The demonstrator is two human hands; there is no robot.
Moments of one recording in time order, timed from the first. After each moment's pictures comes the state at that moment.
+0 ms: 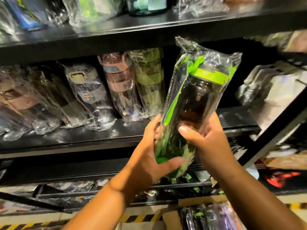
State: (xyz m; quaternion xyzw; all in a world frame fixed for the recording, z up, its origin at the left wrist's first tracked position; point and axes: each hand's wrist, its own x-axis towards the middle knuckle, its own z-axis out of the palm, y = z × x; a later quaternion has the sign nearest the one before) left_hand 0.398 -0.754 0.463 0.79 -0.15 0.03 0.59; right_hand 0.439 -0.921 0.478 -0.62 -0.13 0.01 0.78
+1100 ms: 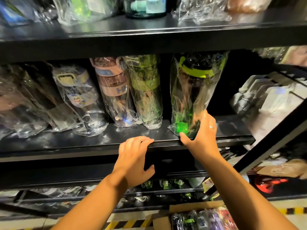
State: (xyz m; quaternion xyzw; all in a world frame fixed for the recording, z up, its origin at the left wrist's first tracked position) left_hand 0.445 -0.711 0.382 0.98 -0.11 0.11 0.10; right_hand 0.523 -0.941 0.411 -0.89 -0.04 -0.09 0.44
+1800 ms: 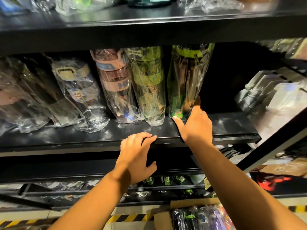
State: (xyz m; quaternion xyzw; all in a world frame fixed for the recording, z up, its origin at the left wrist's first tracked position) left_hand 0.447 -0.711 0.376 0.98 -0.11 0.11 0.10; right_hand 0.556 -0.908 0.409 -0.96 0.00 -0.16 0.21
